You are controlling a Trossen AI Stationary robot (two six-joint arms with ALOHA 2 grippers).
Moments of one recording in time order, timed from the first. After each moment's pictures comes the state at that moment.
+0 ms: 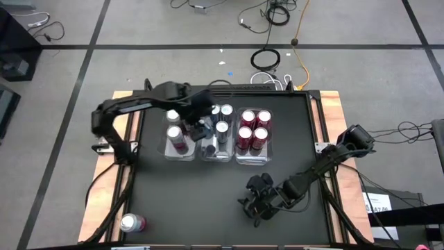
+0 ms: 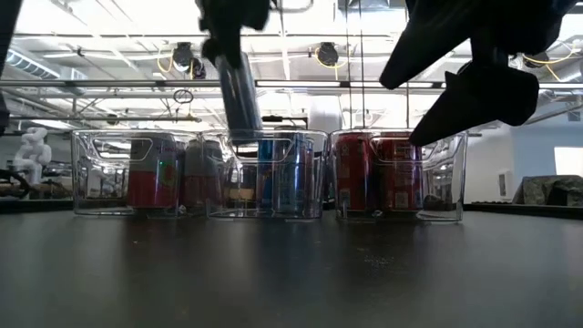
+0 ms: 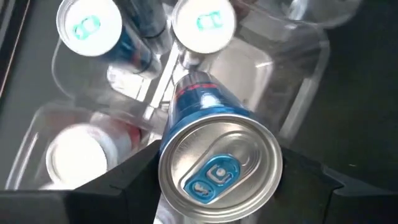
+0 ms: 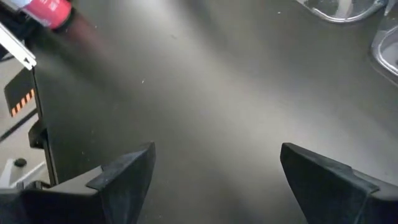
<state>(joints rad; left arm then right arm) 0.24 1.68 1.76 -1.34 0.06 -0.12 0.61 1.71 1.05 -0.27 0.53 1.20</state>
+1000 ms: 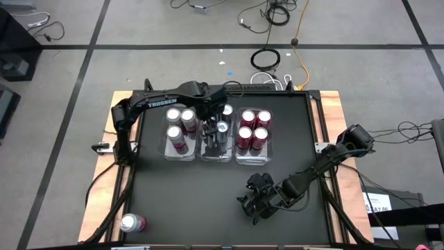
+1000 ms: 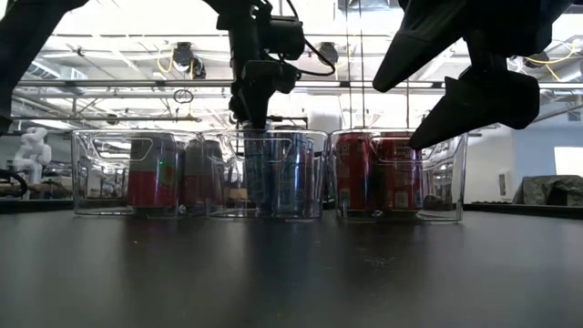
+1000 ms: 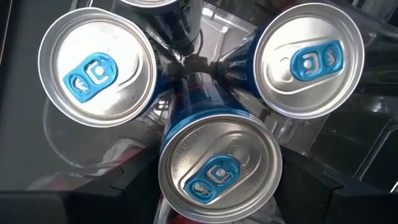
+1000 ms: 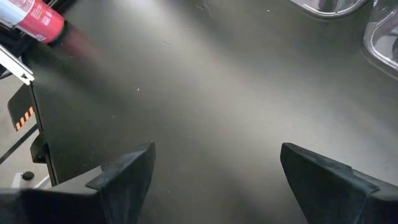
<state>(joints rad) 0.36 1.92 1.76 -1.21 0.05 0.01 0.60 1.71 1.05 -0.28 0.53 1.27</state>
